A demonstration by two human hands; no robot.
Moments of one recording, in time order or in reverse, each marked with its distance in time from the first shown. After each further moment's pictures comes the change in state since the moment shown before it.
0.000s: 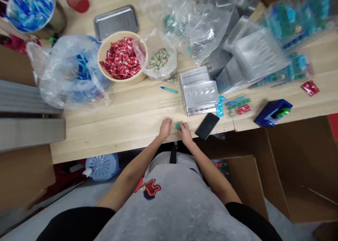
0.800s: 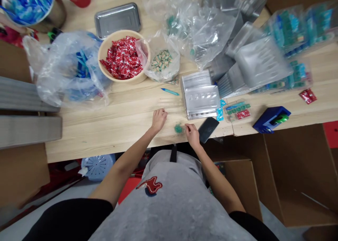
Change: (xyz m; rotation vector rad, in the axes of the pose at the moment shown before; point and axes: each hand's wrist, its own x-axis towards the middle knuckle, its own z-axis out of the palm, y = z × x) left_hand 0.040 0.002 -0.058 0.274 0.059 0.137; right_hand 0.004 0.003 -0.045 0.299 0.092 0.073
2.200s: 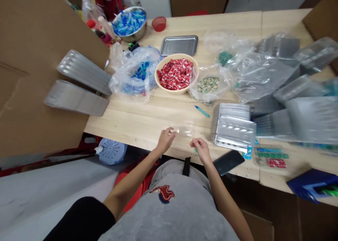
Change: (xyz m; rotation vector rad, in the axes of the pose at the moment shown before) left_hand -0.089 -0.029 -0.039 0.089 0.337 -0.070; right_hand 0.028 -0.071 0.037 0.213 -0.295 -0.059
